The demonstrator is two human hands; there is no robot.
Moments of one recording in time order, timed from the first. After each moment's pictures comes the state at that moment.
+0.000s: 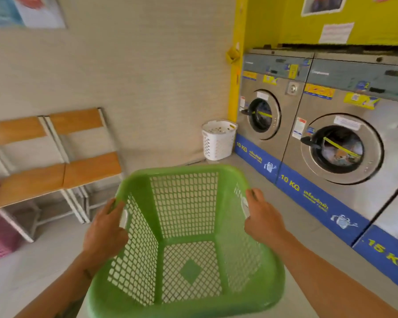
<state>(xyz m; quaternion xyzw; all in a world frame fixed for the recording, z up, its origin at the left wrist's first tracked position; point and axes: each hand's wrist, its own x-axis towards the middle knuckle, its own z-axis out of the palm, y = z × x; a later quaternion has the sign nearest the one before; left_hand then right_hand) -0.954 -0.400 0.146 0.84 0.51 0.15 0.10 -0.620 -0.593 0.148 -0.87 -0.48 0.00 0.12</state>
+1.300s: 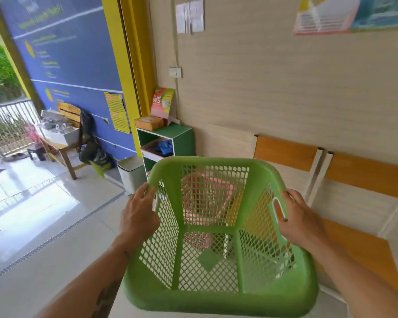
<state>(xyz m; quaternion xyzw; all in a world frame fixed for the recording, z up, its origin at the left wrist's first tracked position) -1.622 0.128 0.181 0.51 0.83 0.22 -0.07 -1.265 0.284 0.175 -0.54 -0.82 0.06 0.16</state>
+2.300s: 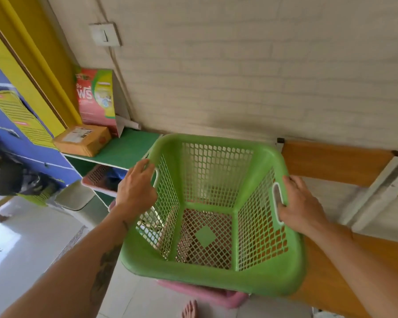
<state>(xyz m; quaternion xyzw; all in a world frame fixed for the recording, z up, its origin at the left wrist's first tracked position) -1.906 0.684 0.146 0.66 0.74 0.14 -0.05 -1.512 0.714 0.119 -0.66 -0.72 0.14 0.14</state>
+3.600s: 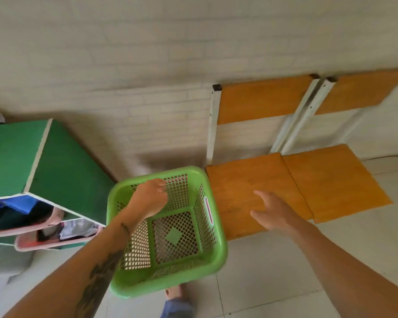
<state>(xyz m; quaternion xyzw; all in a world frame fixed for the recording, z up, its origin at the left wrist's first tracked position) -1.817 0.787 0.007 0.70 0.62 0.03 0.37 -1.511 0.648 0.015 -0.80 -0.46 0.37 0.06</state>
